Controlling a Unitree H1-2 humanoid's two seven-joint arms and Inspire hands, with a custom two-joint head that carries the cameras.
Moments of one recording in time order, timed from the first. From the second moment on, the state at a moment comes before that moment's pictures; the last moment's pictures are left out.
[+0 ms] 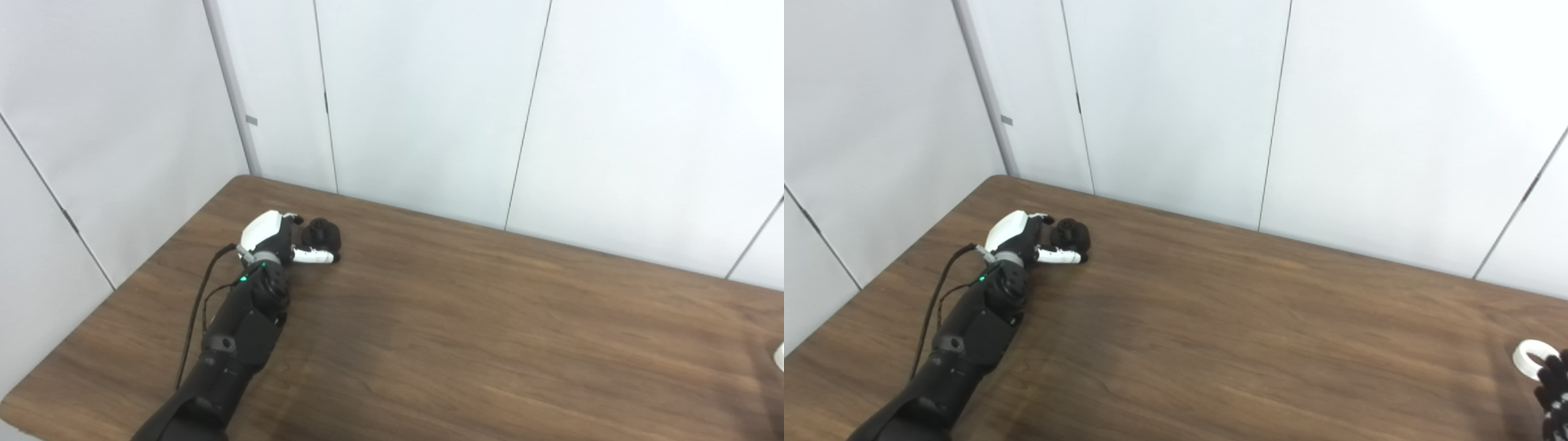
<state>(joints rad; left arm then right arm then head) -0.49 0.43 0.05 0.46 0.61 0.47 -0.01 -0.03 -0.26 -0.19 0.11 0.21 -0.21 0.17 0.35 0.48</state>
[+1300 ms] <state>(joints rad) -0.52 0.44 0.01 0.49 0.57 0.47 0.04 -0.03 -0.26 -0.20 0.11 0.22 -0.21 0.18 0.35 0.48</state>
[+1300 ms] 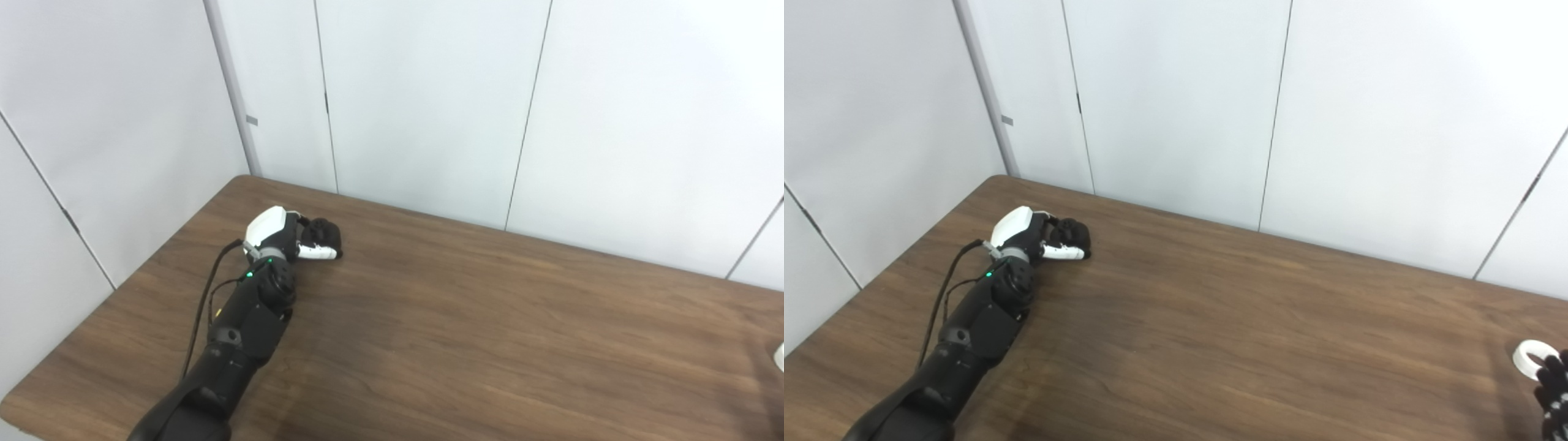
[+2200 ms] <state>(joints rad) -0.47 0.48 -0.13 0.40 0.58 0.46 0.07 -0.03 -0.26 -0.19 0.12 0.22 -0.23 0.19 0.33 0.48</state>
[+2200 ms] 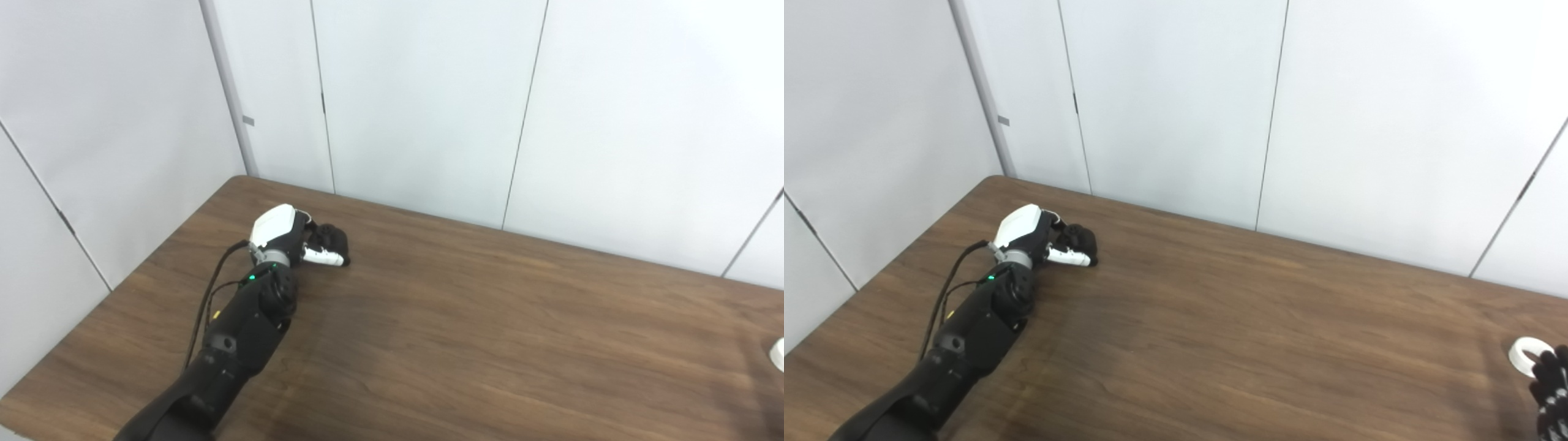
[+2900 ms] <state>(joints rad) -0.31 0.32 -0.07 -0.02 0.67 0.47 -0.05 -0.03 -0.26 -0.19 0.12 0.19 -0.23 0.16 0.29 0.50</state>
